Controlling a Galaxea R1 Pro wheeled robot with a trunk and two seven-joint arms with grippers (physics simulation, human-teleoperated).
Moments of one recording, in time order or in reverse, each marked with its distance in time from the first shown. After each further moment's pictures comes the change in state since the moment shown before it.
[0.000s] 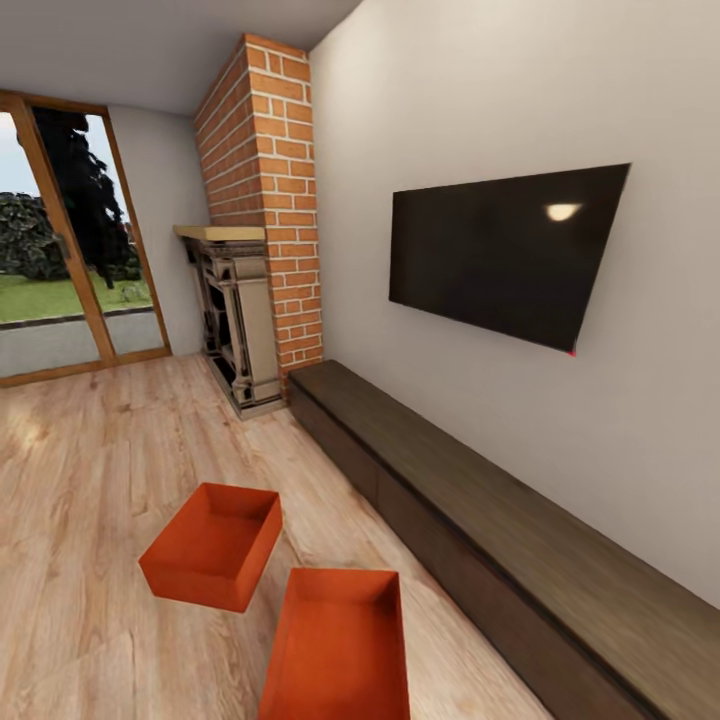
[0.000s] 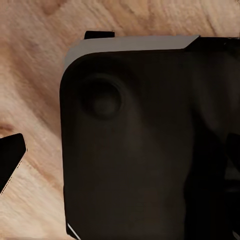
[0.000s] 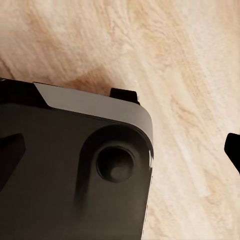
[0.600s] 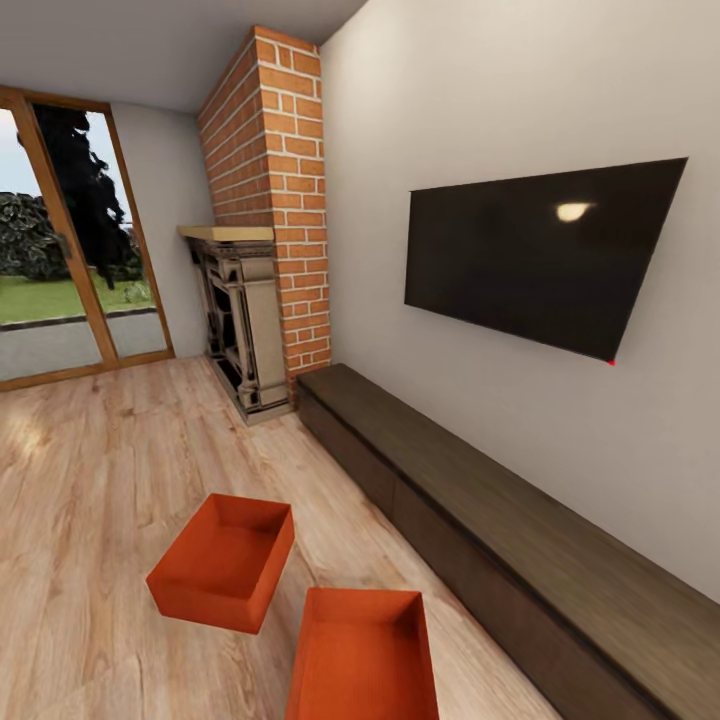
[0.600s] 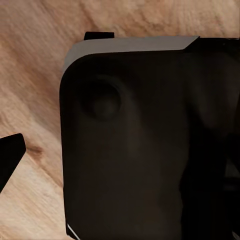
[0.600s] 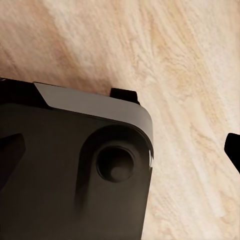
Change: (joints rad) left arm 0.000 0.000 0.000 -0.001 -0.001 -0.001 0.000; right arm 0.000 0.000 0.000 0.000 0.000 0.000 0.000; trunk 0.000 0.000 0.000
